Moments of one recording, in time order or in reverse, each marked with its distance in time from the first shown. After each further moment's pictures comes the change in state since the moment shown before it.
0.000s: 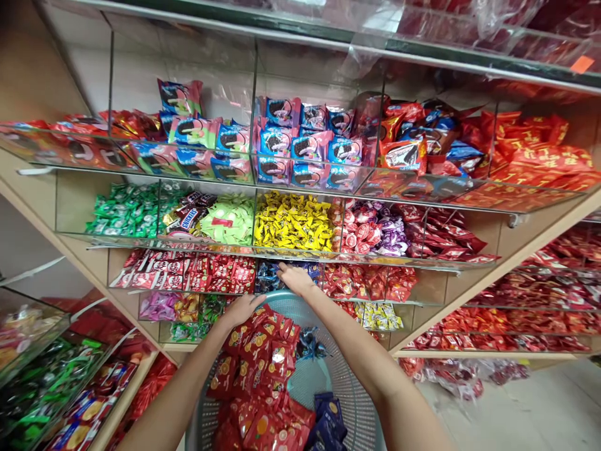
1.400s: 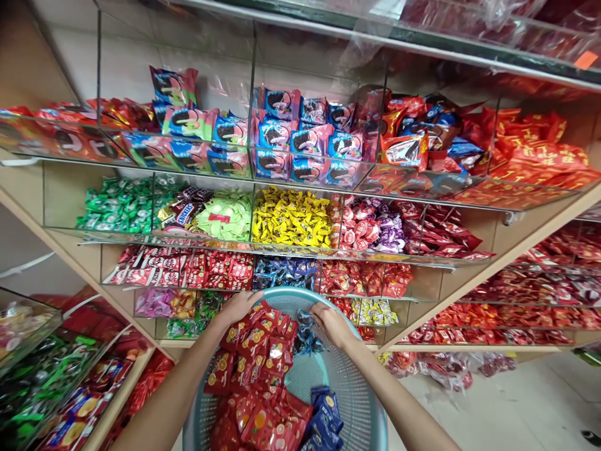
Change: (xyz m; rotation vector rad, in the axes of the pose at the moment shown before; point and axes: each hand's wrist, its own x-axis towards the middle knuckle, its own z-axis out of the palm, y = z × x) left_hand -0.005 0.003 -0.004 -0.002 -0.013 -0.001; right_hand -0.130 0.001 0.065 0.637 0.136 0.160
